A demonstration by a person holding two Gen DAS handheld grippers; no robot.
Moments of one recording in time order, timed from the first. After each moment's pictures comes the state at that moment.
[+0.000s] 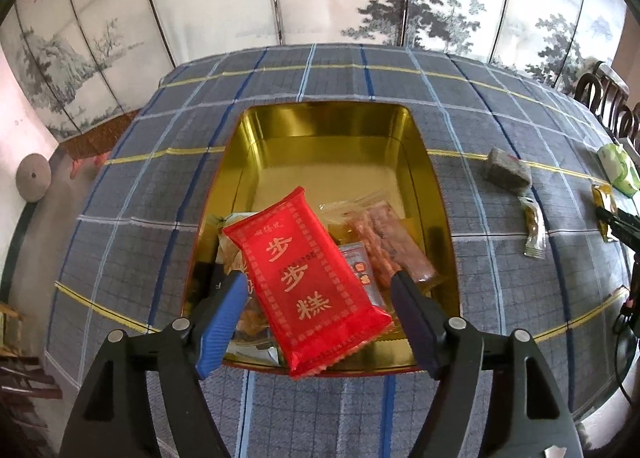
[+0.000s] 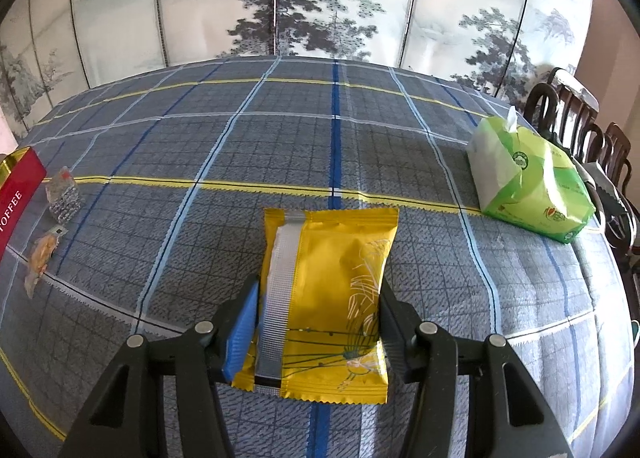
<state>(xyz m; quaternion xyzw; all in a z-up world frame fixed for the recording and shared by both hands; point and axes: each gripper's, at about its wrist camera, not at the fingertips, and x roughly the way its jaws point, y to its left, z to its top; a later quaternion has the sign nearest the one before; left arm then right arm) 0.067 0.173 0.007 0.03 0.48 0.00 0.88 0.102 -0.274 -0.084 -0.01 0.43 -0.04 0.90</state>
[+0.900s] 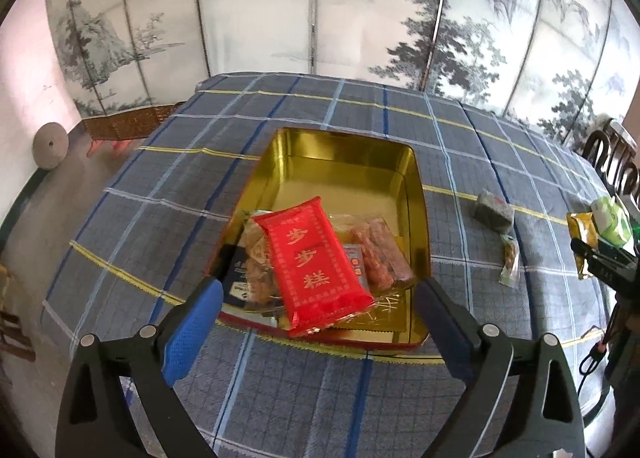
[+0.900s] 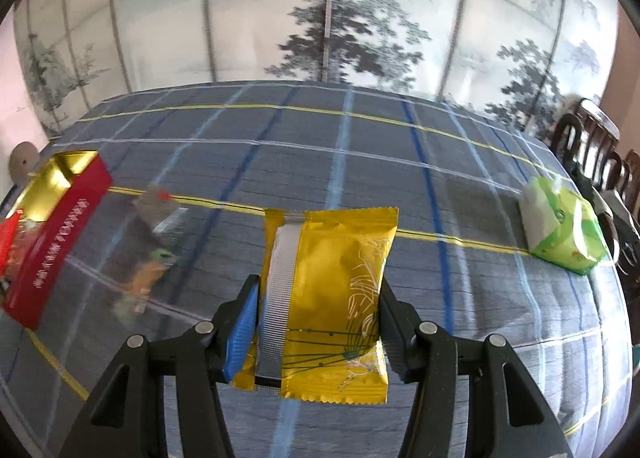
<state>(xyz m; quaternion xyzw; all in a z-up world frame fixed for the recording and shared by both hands) 0.023 0.181 0.038 -0.03 0.43 0.04 0.90 0.093 -0.175 -0.038 -0.03 0.41 0.02 0.91</state>
